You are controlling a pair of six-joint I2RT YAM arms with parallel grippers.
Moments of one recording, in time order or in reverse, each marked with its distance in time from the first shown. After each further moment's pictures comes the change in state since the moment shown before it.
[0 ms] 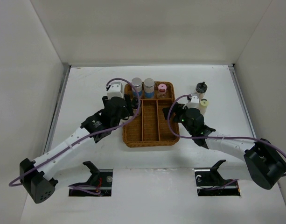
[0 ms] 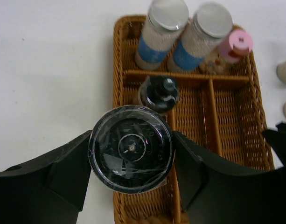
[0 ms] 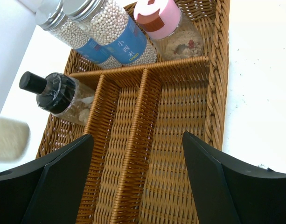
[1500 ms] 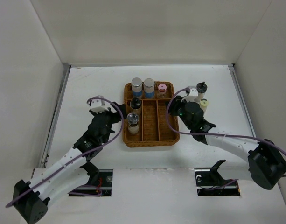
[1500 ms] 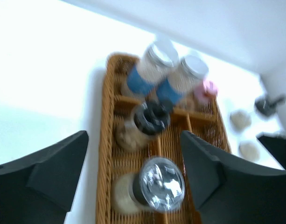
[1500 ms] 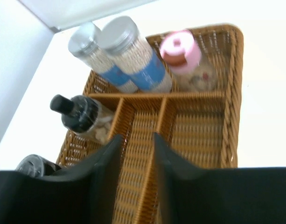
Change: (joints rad) left arm 0.030 -0.280 -0.425 0.479 -0.002 -0.034; right arm 0.019 -0.003 0.116 -0.043 0.027 -0.069
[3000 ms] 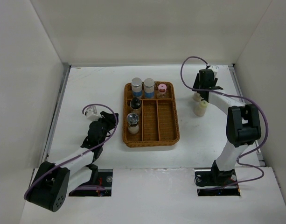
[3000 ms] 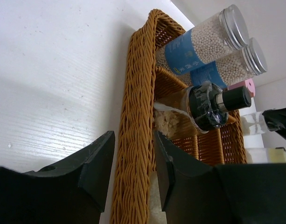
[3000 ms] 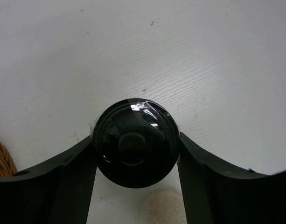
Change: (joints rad) left arm 0.357 0.248 -0.384 0.586 0.356 -0.282; right arm -0.534 0.546 0.611 -0.549 0.119 -0.225
